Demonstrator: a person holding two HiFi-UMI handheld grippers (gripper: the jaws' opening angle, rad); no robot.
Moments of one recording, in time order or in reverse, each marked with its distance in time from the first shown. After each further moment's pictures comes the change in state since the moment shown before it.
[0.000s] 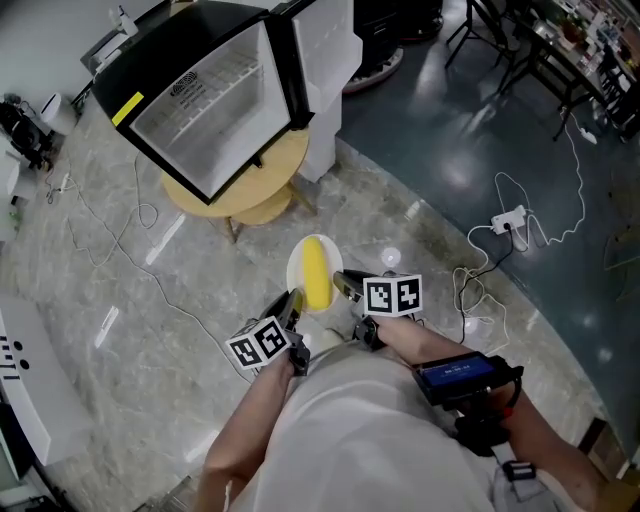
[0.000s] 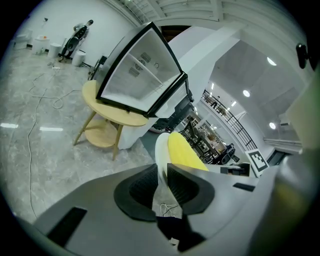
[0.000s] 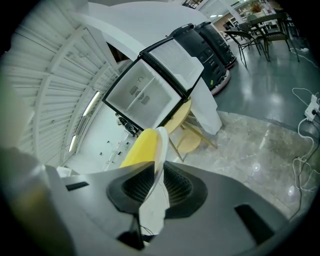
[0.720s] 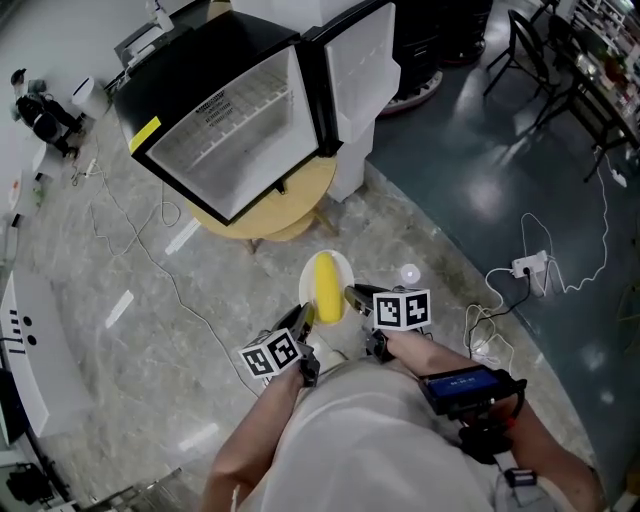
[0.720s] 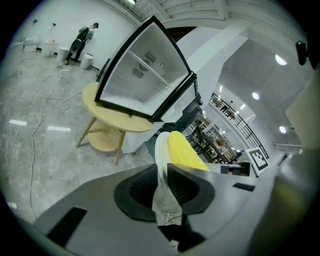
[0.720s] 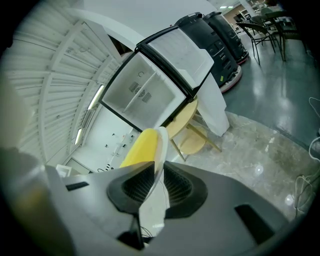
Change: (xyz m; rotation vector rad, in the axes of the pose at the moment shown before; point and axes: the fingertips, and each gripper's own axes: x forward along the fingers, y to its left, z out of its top) left arm 0.053 -0.002 0.040 -0.045 -0.042 0.085; right arm 0.034 -0.027 0.065 -0.053 0.092 0.064
